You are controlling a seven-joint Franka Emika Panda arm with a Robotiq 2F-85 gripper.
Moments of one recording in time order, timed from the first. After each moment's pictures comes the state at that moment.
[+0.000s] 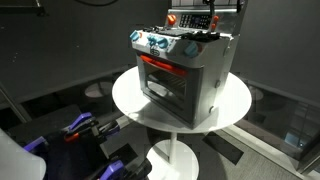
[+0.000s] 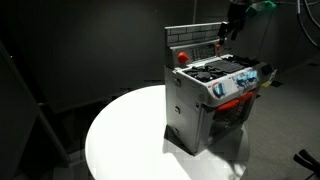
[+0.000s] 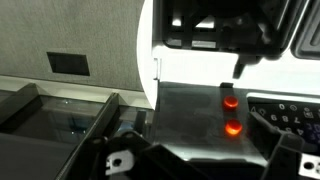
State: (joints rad) arm -0.04 0.29 -0.04 -1.67 -0.15 2.21 -0.02
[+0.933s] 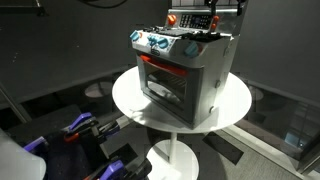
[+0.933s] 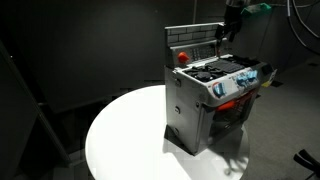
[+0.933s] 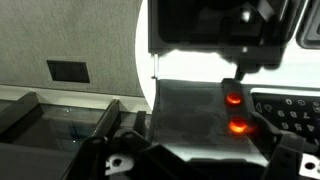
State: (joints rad) arm -0.04 0.35 -0.04 -1.59 -0.14 2.16 0.00
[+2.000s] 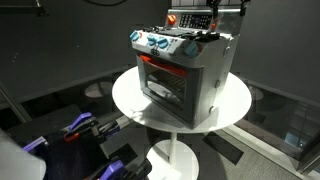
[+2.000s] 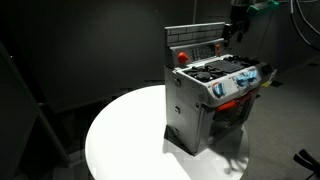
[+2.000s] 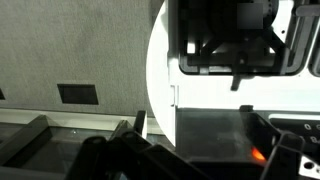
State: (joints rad) arm -0.04 0.33 -0.07 -1.58 -0.15 2.04 0.02
